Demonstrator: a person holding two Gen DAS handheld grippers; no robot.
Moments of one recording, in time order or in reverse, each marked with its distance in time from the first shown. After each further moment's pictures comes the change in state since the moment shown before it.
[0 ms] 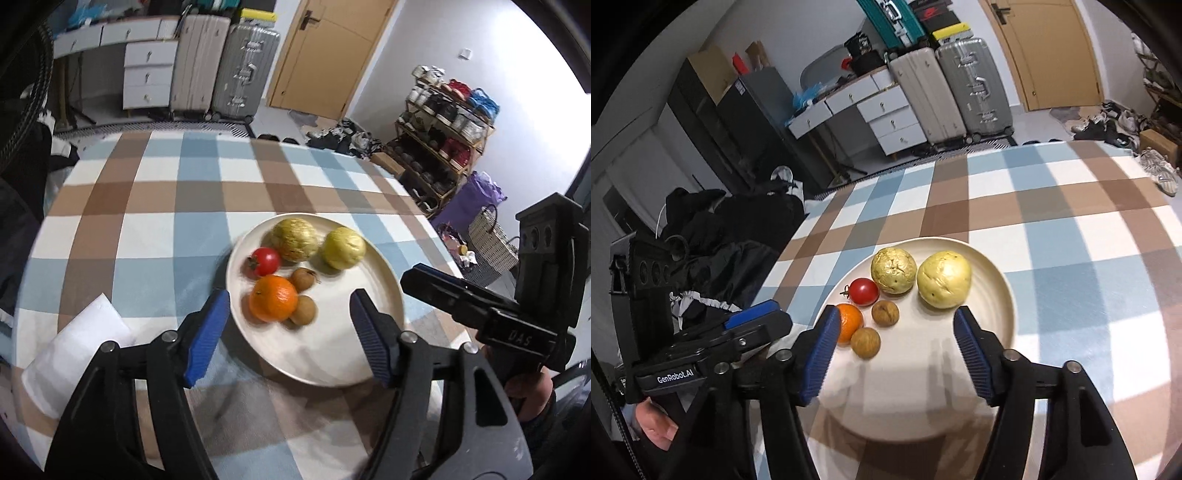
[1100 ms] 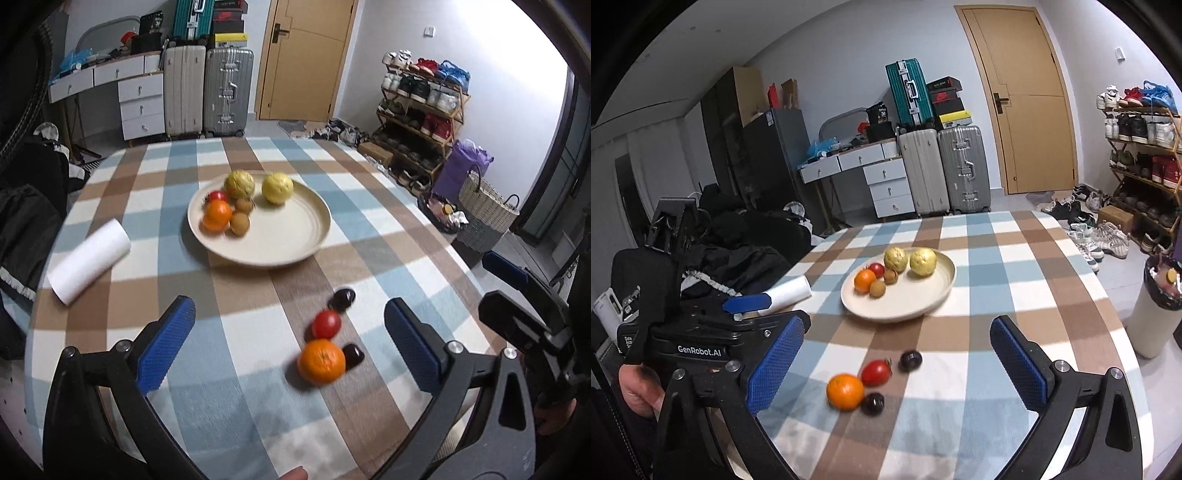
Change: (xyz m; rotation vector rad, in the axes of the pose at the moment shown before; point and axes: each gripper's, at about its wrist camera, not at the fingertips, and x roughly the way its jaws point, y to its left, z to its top) left arm -0.100 -0.101 -0.126 0.139 -0.037 0.065; right arm -0.187 0.048 -0.150 -0.171 -0.290 -0.122
